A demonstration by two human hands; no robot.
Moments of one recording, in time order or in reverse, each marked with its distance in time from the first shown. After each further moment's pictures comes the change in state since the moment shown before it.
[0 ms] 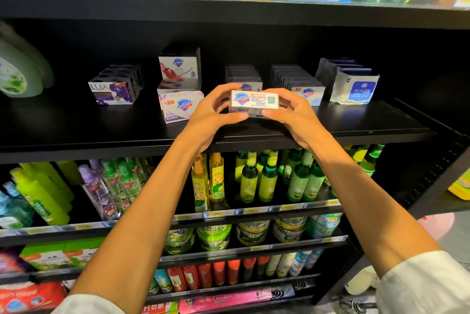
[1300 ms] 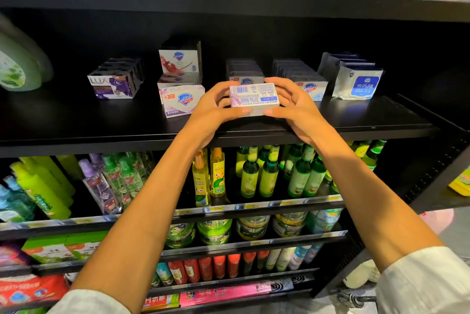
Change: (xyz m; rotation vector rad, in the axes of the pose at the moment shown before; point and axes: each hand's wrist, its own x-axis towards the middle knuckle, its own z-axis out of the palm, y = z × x) left_hand 0.001 -0.004 0.001 0.030 0.001 -0.004; right_hand 0.003 0.001 -0.005 -0.021 -0.035 0.030
